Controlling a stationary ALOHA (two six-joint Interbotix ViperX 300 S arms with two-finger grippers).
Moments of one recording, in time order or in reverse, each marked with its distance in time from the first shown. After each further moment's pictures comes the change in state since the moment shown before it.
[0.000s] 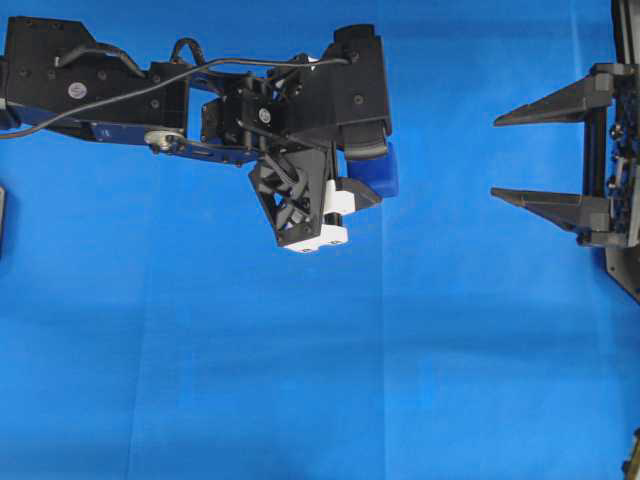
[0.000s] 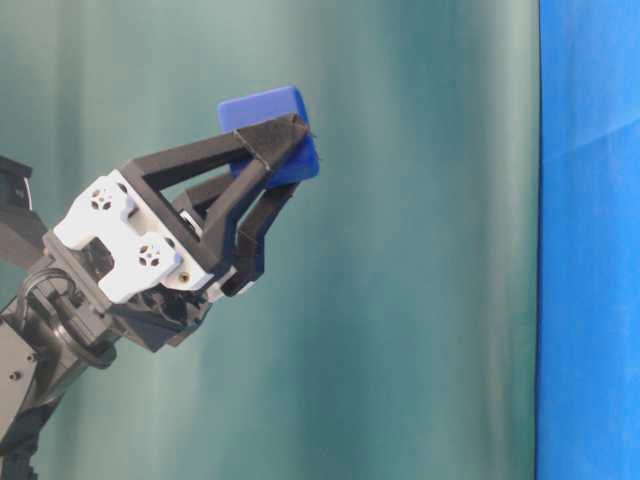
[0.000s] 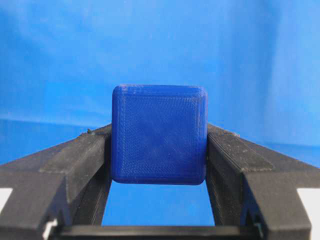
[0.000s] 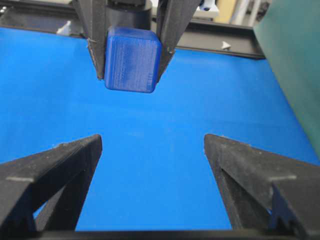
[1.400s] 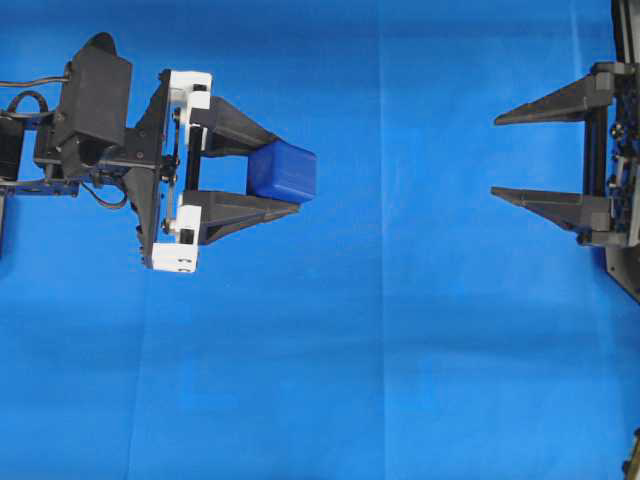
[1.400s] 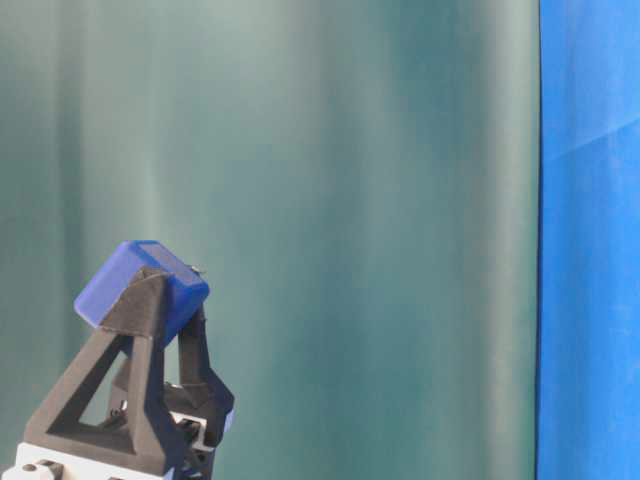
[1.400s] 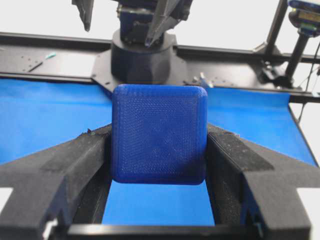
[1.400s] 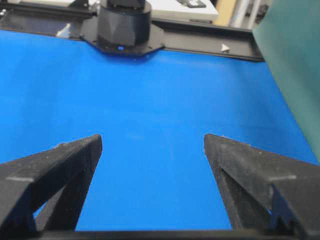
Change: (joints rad) left arm -0.049 -0.371 0.621 0.000 -0.910 -0.002; right arm -0.002 0.000 -0.003 0.002 -0.005 0.000
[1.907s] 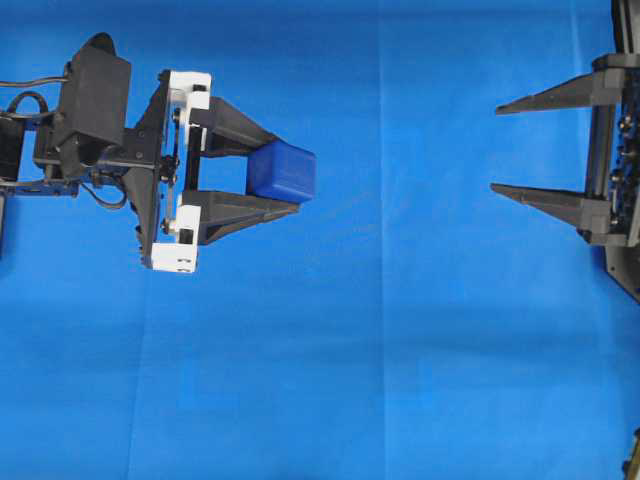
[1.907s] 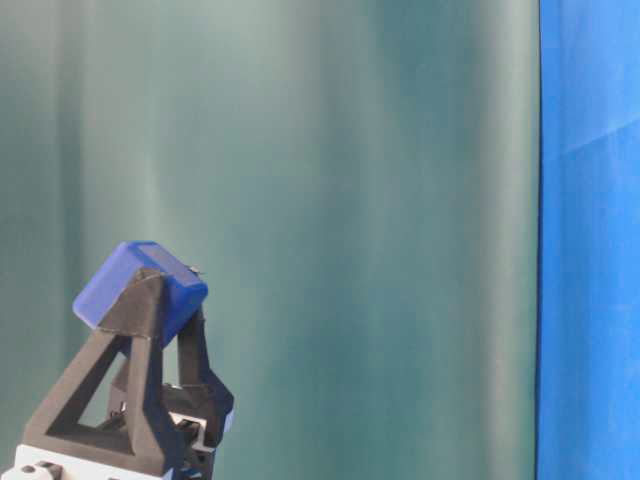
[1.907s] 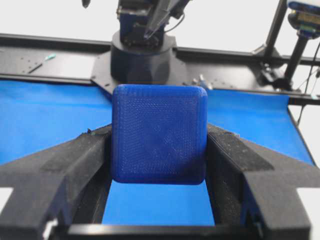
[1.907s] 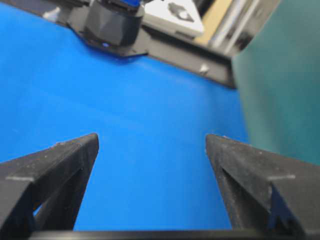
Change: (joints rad) left arm 0.000 0.000 0.005 -0.002 -0.014 -0.003; right arm 0.002 0.000 -0.072 -0.215 0.077 -0.118
